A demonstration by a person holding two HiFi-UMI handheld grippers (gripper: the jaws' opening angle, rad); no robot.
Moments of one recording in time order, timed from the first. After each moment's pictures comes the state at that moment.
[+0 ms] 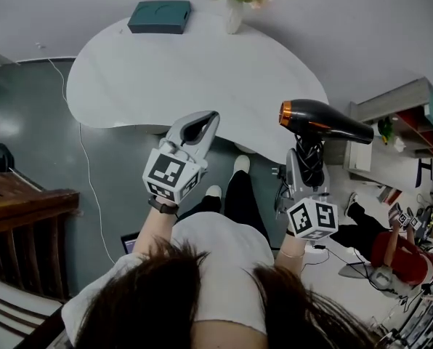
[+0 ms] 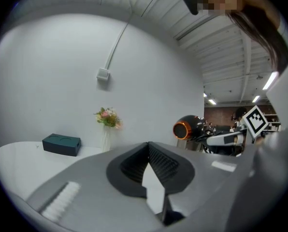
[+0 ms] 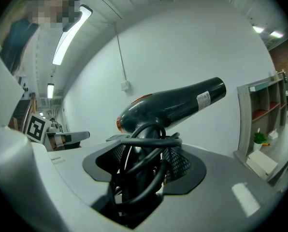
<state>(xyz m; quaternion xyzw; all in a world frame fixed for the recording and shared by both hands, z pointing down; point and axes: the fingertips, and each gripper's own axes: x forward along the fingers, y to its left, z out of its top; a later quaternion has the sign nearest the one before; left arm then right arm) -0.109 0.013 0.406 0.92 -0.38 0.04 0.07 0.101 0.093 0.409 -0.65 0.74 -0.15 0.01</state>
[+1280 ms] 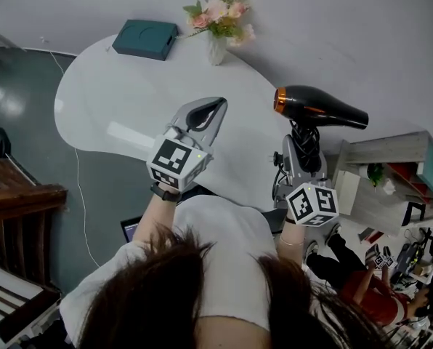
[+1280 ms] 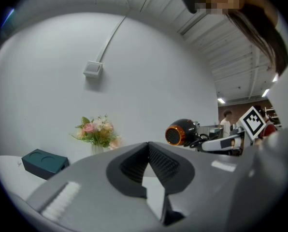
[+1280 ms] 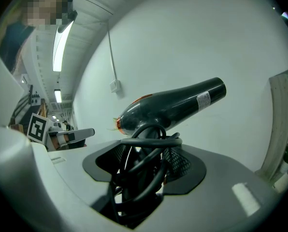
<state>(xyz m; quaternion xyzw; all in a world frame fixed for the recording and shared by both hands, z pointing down) 0.005 -0.166 0.368 0.90 -0.42 0.02 0.04 0.195 -0.118 0.390 -0.59 0.79 -0.16 0.02</state>
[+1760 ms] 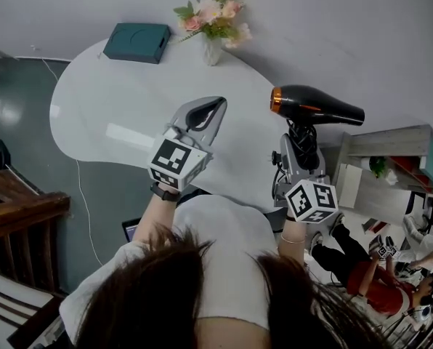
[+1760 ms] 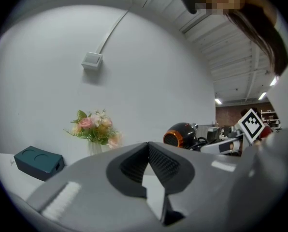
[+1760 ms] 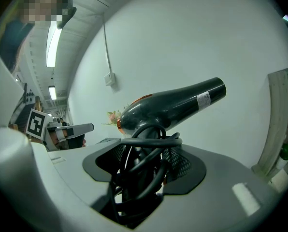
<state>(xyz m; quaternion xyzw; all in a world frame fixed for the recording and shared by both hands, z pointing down) 0.006 -0.193 0.383 0.91 -0.40 0.03 0.06 0.190 -0.137 0.415 -0.60 0.78 -0.18 -0.01</state>
